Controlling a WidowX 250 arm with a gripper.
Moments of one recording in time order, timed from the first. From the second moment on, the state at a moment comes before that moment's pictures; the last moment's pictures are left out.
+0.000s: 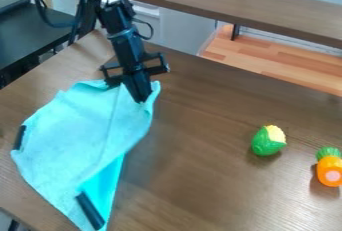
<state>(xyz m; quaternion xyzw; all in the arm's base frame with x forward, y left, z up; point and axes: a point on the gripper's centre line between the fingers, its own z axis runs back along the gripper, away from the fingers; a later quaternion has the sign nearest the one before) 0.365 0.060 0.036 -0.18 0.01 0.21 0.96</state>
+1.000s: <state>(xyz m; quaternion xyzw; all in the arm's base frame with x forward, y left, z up) 0.422 0.001 0.025 -0.18 -0.05 0.19 0.96</state>
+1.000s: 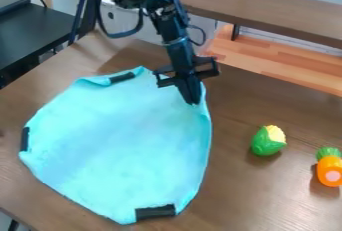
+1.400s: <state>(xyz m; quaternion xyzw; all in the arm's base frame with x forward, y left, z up) 0.418 -0.019 0.007 -0.13 -0.08 0.15 0.98</state>
